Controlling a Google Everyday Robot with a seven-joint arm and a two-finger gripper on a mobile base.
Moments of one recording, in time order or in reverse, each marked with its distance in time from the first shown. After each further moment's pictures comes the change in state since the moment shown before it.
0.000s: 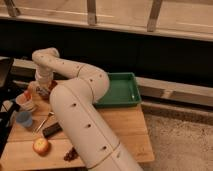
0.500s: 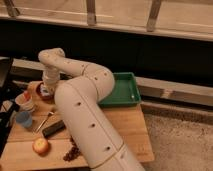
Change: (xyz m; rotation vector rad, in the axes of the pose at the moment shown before) arm 0.029 -0.045 -0.015 0.063 0.087 0.106
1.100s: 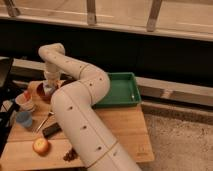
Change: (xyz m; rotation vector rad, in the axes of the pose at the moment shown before) arm -0.044 -0.005 -0.007 0.034 -0.062 0.006
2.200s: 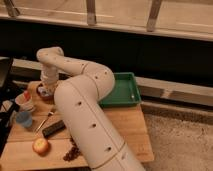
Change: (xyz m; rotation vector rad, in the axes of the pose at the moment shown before) arm 0.048 0.013 -0.008 -0.047 0.080 -0.035
